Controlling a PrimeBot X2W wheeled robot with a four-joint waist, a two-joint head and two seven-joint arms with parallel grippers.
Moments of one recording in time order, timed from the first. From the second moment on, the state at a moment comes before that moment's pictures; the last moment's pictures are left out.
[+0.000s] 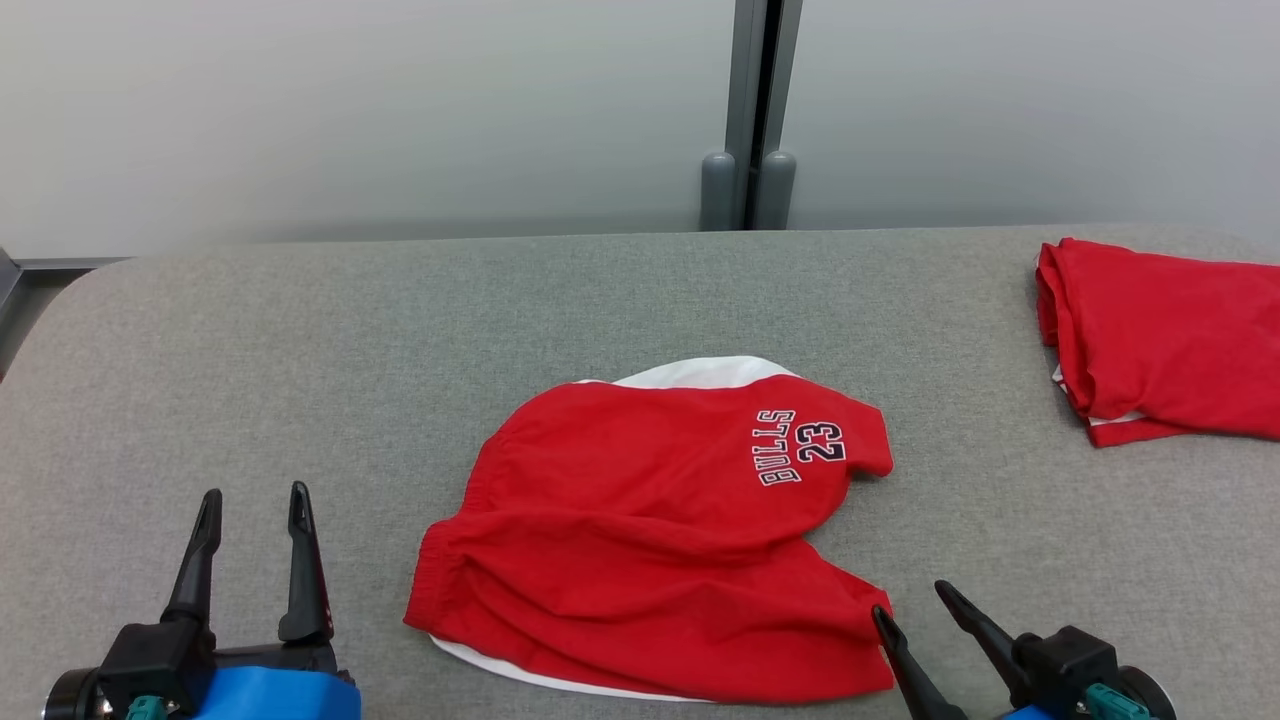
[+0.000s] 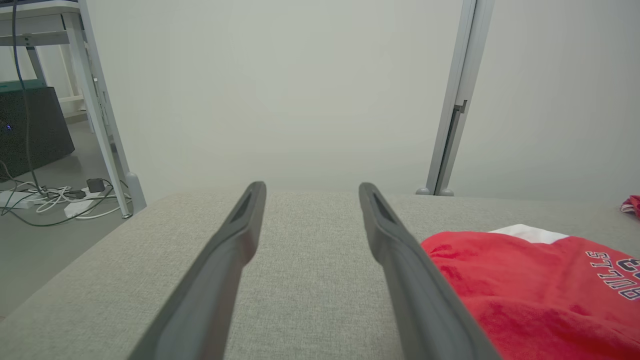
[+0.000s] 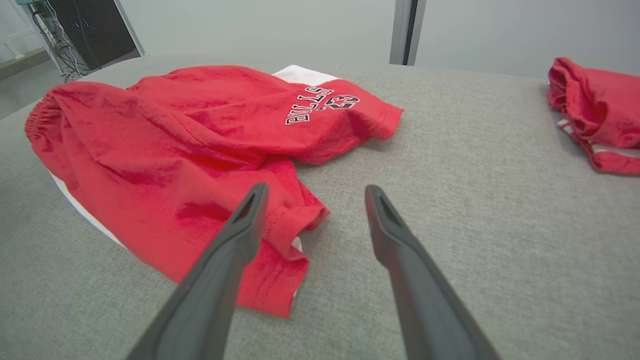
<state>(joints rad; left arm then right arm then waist) 0.03 0.07 0.09 0.15 -0.11 -0.12 -0.26 0.03 -0.21 0.26 0.24 0.24 0.13 -0.15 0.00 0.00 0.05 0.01</state>
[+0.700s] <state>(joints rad) -0.01 0.07 0.09 0.16 -0.10 -0.12 -0.26 -0.12 -0.18 0.48 0.44 0.33 0.13 -0.20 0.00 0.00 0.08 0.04</state>
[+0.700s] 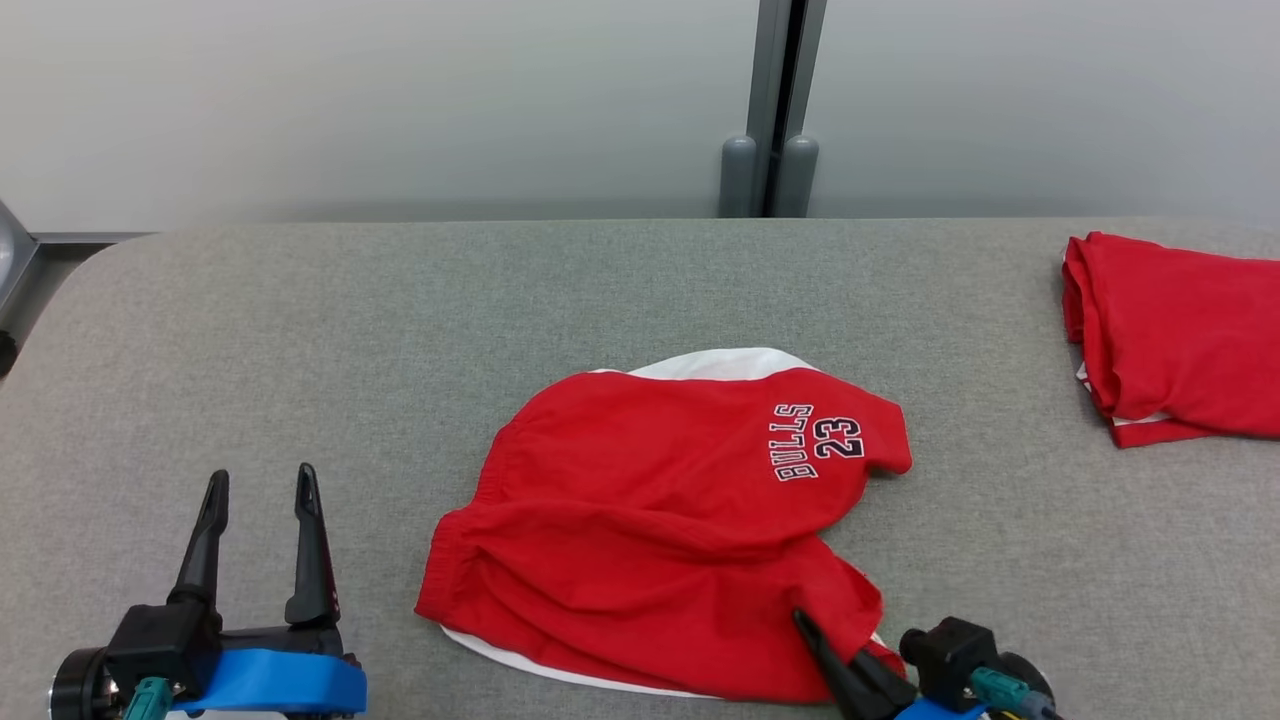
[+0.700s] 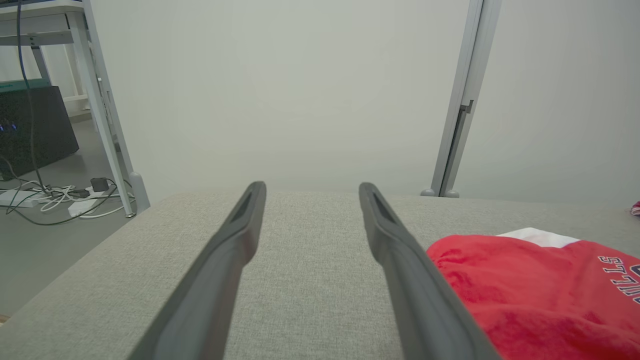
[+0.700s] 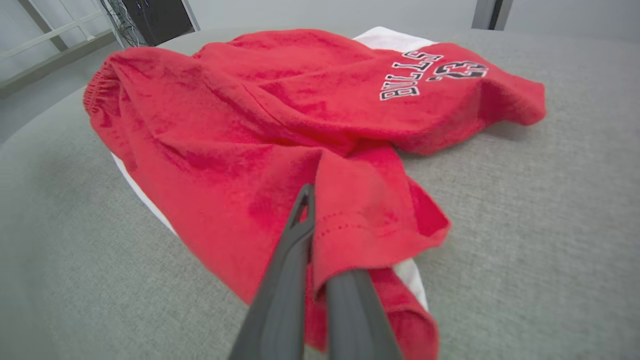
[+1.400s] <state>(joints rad) 0.00 0.06 0.08 0.17 -0.10 -0.13 -0.26 0.06 -0.31 0.68 -0.01 0.67 0.13 0.08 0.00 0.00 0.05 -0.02</state>
